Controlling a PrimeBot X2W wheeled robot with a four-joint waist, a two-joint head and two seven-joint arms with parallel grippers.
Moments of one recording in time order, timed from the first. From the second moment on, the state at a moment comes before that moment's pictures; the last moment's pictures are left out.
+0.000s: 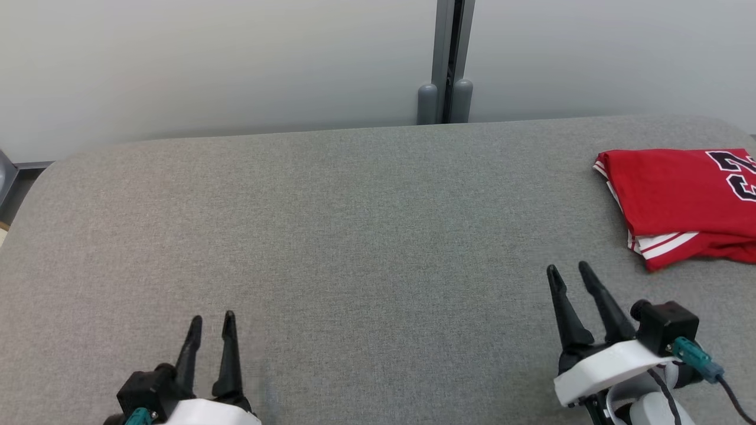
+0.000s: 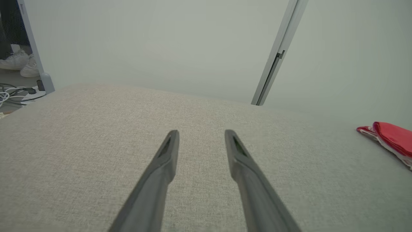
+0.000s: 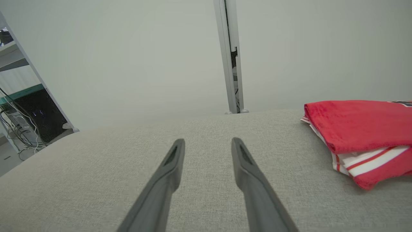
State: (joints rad) left arm 0.02 0.05 -0.12 0.22 -0.34 0.09 -0.26; right arm -0.17 -0.05 0.14 0.34 0.28 0.13 -0.23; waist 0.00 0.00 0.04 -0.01
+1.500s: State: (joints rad) left arm -0.01 0.04 -0.01 0.26 -0.93 -0.01 -0.08; right arm -0.12 -0.05 0.04 0.32 0.91 0.13 -0.09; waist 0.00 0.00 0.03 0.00
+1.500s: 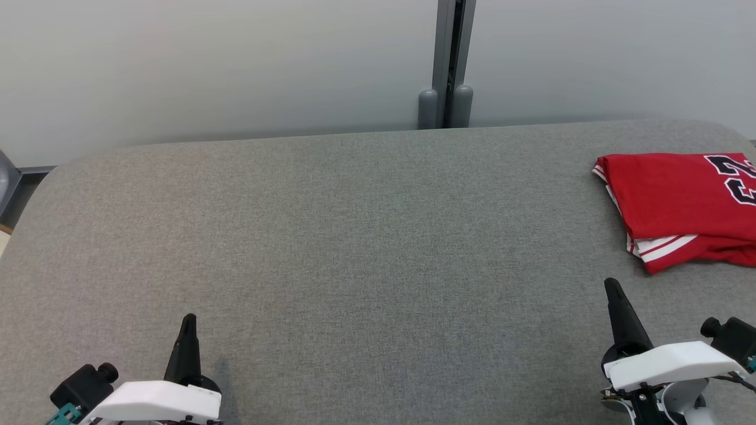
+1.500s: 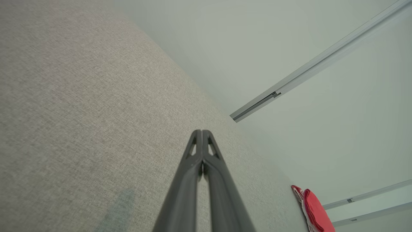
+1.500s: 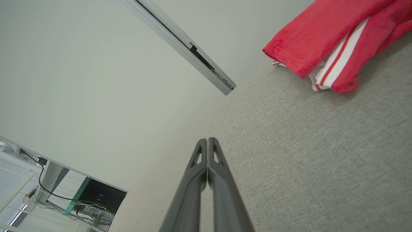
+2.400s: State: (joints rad) left arm -0.04 0.05 0.04 0.26 -1.19 -0.05 -0.01; right arm -0.12 -0.05 -0.01 0.29 1.19 0.13 -0.02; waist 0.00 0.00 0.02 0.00
